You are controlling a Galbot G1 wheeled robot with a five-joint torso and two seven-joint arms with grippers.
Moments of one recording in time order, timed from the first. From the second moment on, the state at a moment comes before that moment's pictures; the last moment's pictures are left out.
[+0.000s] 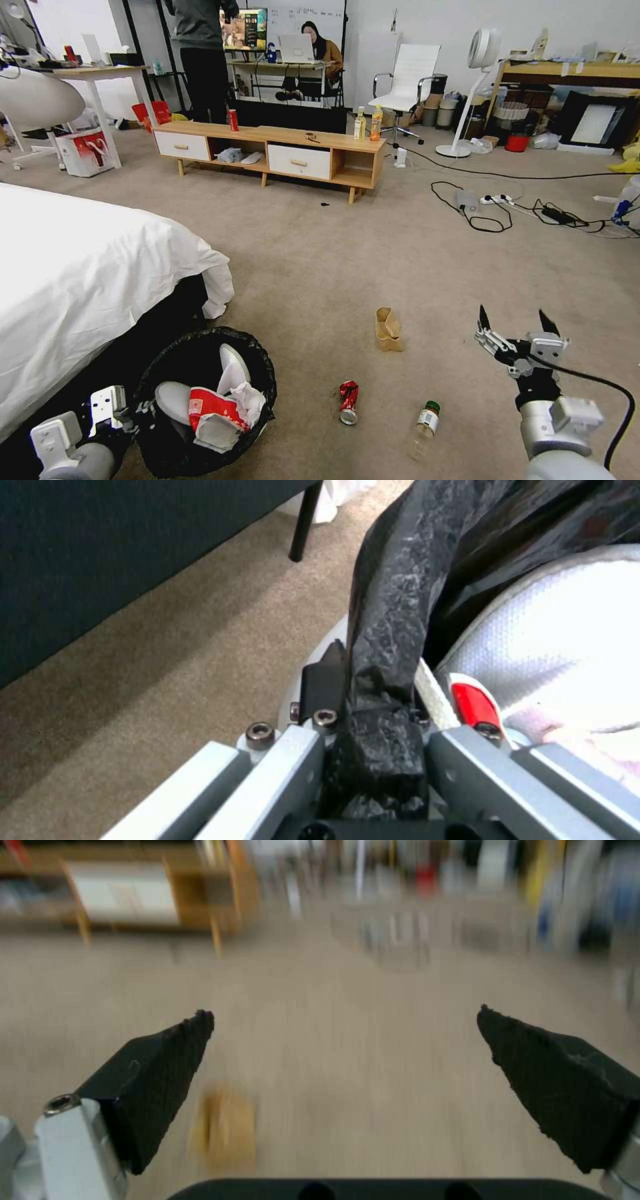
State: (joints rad) left arm 1.63 -1.27 -0.88 -2.26 -0.84 0.73 -0.30; right arm -1.53 0.97 0.55 2.24 0.67 -0.27 0.63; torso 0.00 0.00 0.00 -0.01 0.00
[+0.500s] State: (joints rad) left arm 1.64 -1.26 -0.89 -2.26 -0.85 0.73 -0.29; right arm -1.36 0.95 0.40 2.13 1.40 -0.63 0.97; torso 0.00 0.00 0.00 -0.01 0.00
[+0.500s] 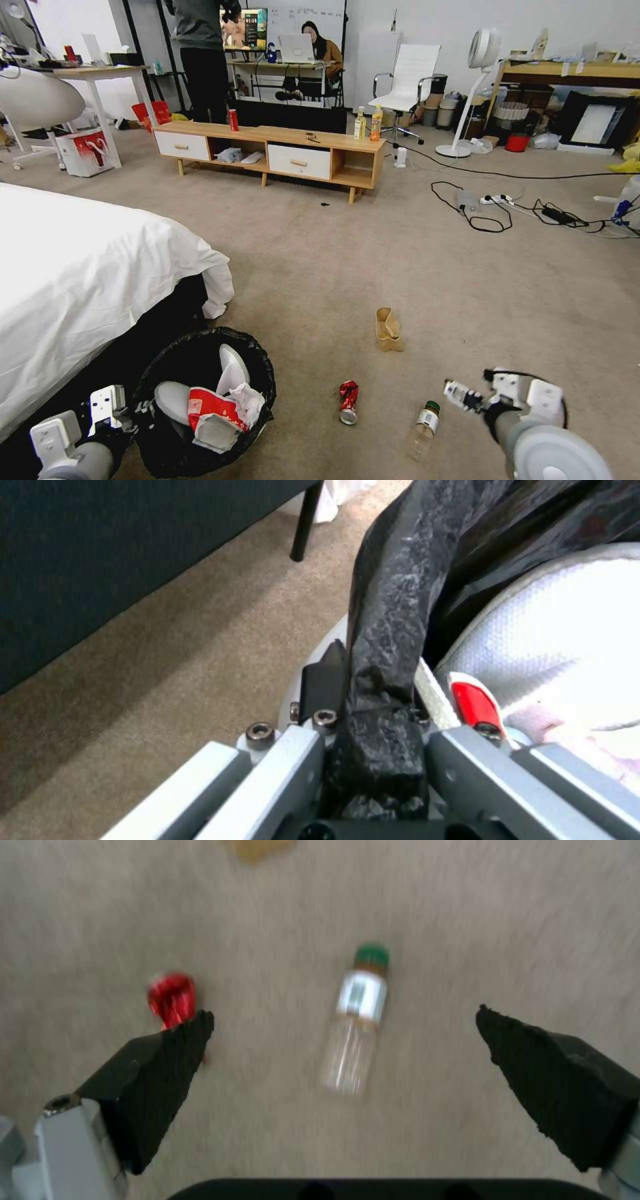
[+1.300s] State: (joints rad) left arm 1.63 -1.26 -0.89 -2.24 -0.85 0.73 -0.29; right arm -1.16 1.04 0.24 1.71 1.33 -0.60 0.87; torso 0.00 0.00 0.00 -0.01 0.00
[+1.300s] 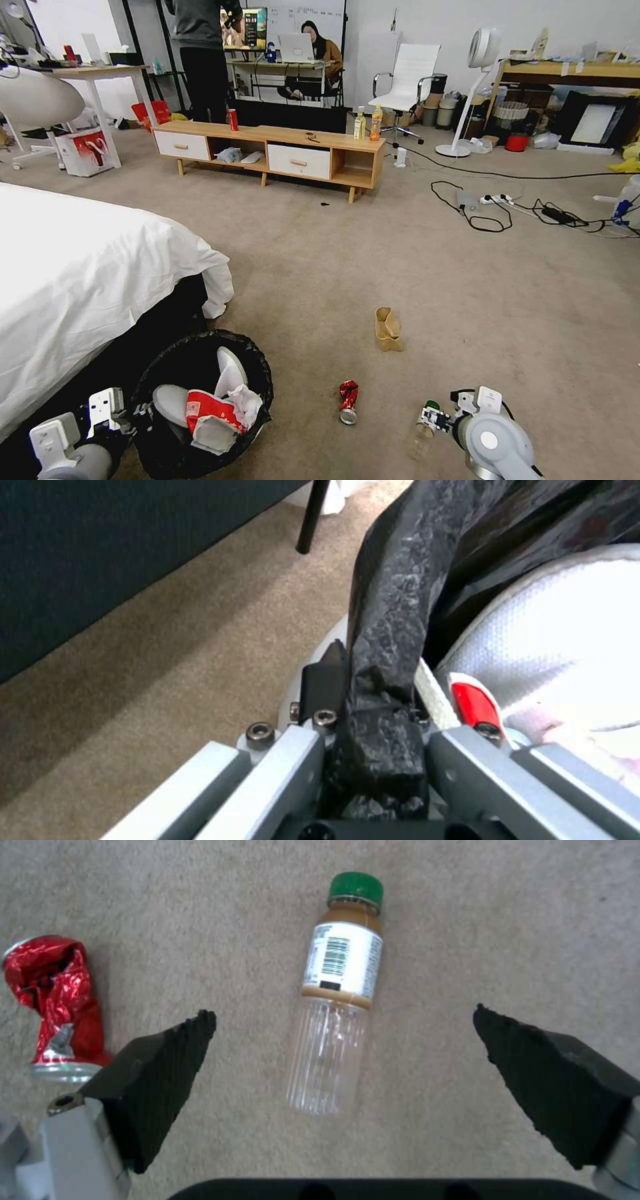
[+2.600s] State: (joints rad) left arm 1.63 -1.25 -0.88 -2.22 -0.85 0.72 -0.29; right arm -1.06 1.20 0.19 1.38 1.15 -0.54 0.70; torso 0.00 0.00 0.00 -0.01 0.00
